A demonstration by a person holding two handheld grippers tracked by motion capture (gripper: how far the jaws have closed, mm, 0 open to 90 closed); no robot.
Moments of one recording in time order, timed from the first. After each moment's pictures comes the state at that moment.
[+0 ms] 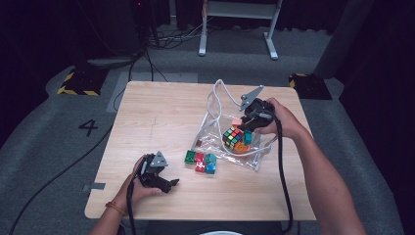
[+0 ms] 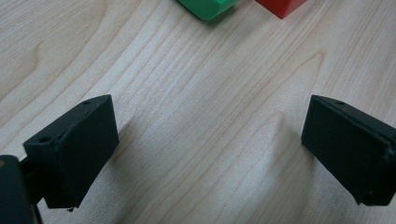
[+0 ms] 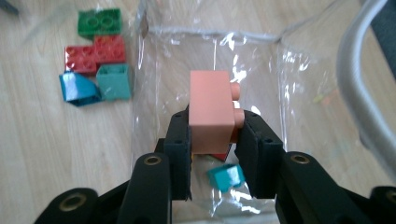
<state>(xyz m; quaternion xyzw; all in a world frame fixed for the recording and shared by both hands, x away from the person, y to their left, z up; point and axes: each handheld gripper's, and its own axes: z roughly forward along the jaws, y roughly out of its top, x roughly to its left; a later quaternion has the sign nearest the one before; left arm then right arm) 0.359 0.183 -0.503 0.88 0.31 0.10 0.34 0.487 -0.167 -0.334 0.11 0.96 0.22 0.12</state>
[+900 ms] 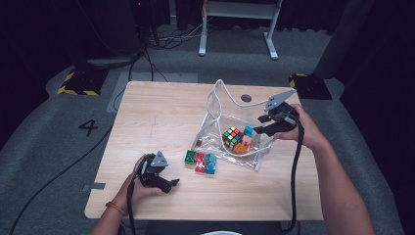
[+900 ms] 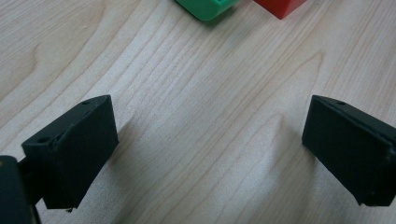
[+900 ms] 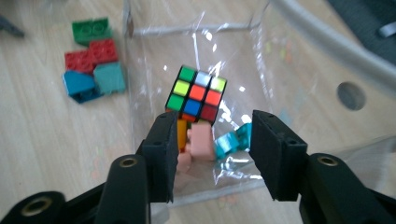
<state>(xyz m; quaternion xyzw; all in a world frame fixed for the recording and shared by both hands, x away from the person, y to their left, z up) 0.360 0.183 -0.503 0.89 0.30 0.10 0.34 0.464 -0.230 -0.327 0.19 0.93 0.29 0.15</state>
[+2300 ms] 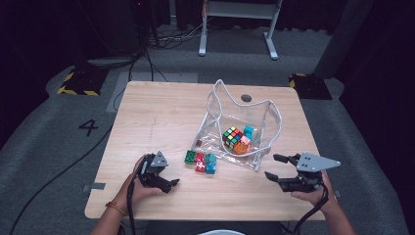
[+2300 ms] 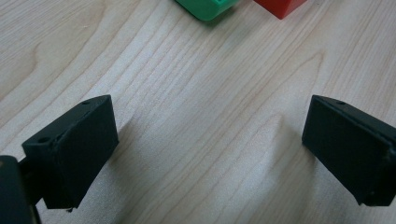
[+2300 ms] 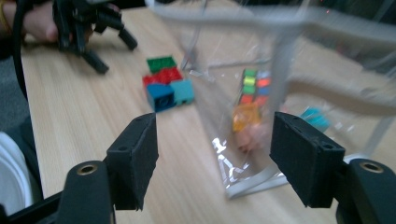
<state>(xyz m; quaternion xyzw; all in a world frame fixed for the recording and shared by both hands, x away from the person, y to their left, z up) 0.360 0.182 -0.503 0.88 0.31 0.10 0.34 0.320 -0.281 -0.409 0.22 0.83 0.48 0.18</state>
